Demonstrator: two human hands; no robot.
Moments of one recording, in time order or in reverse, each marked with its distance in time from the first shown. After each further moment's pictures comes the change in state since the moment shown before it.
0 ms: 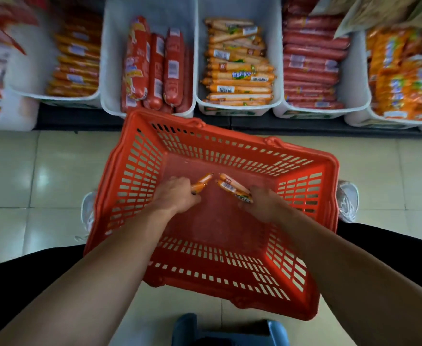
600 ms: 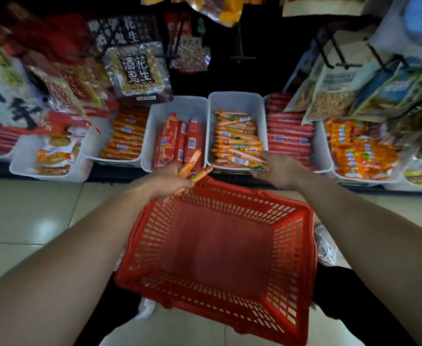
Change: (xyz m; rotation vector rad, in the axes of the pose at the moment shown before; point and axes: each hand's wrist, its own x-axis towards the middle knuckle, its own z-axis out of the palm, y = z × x) left_hand -0.095 0.003 -0.202 -0.555 0.087 0.148; right_hand -0.053 -0.071 -0.209 -0.219 0.350 -0.256
